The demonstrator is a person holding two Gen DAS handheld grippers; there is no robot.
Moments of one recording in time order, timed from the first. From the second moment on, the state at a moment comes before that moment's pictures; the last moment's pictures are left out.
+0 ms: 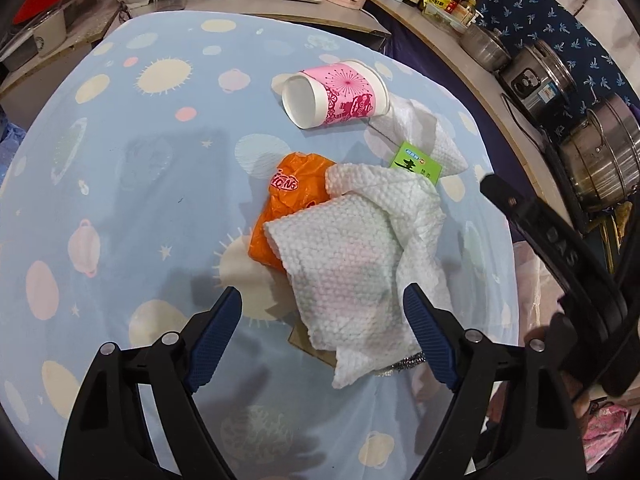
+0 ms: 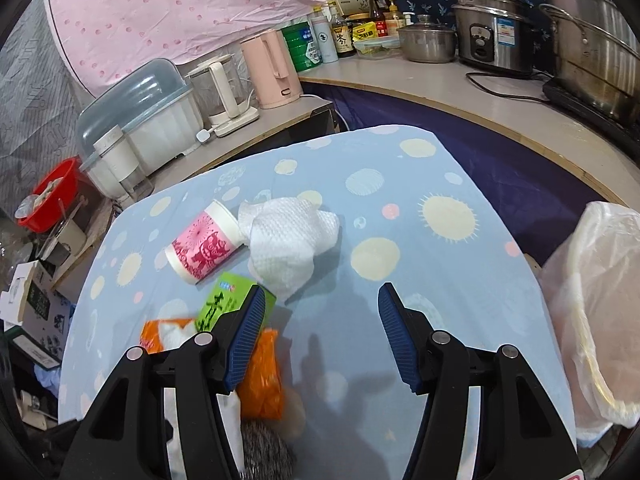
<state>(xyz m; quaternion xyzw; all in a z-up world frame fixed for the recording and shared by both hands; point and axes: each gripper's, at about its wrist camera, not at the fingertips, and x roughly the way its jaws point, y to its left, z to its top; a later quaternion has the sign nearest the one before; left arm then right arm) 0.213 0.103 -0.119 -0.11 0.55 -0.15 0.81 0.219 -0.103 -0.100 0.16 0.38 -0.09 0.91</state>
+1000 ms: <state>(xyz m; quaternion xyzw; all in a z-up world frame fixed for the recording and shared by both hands) 0.207 0.097 -0.092 -0.10 0.53 -0.19 0.82 0.212 -0.104 -0.082 0.16 0.37 -0.06 0.92</state>
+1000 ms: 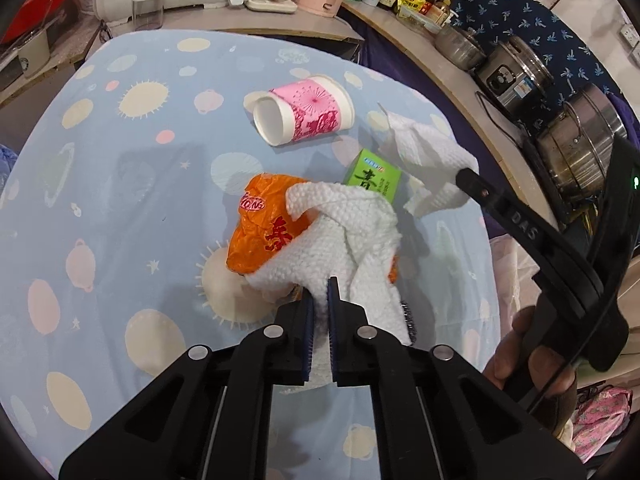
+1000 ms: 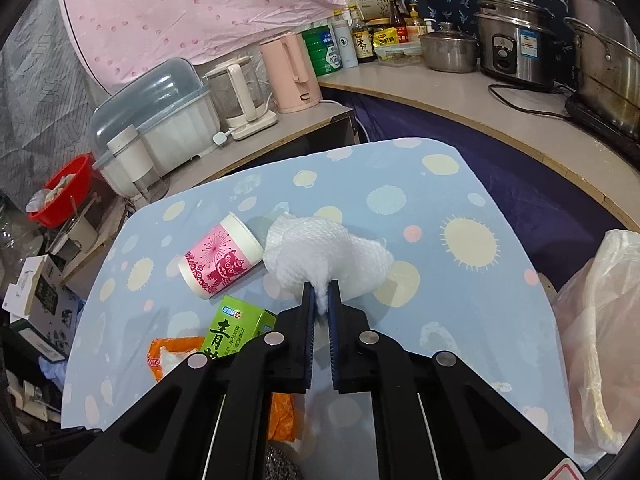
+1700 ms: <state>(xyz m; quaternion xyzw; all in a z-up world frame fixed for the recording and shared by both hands) 0.159 0.071 0.010 -0.08 0.43 -0.23 0.87 0.081 -0.164 -0.026 0.20 0.29 -0.11 0.93</state>
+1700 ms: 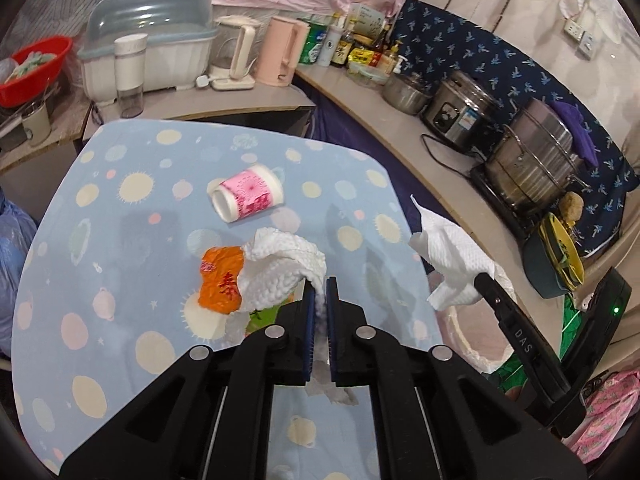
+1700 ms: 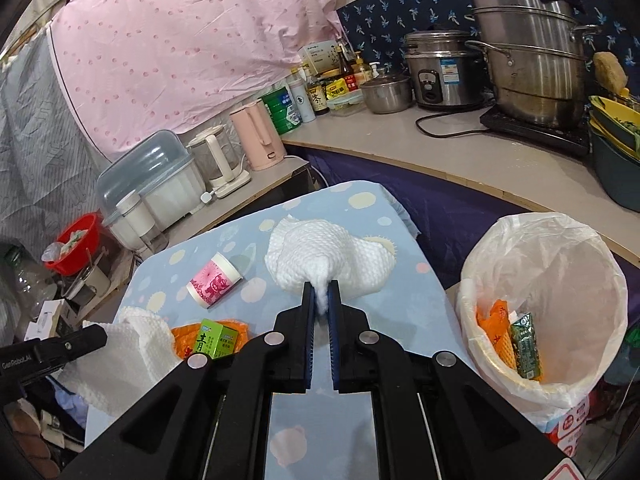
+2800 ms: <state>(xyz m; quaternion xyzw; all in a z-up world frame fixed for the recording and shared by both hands) 0.077 -0.156 0.049 0.04 0.39 -0.38 0.84 -0.062 -0.315 -0.039 0.28 0.24 -0.25 0.90</state>
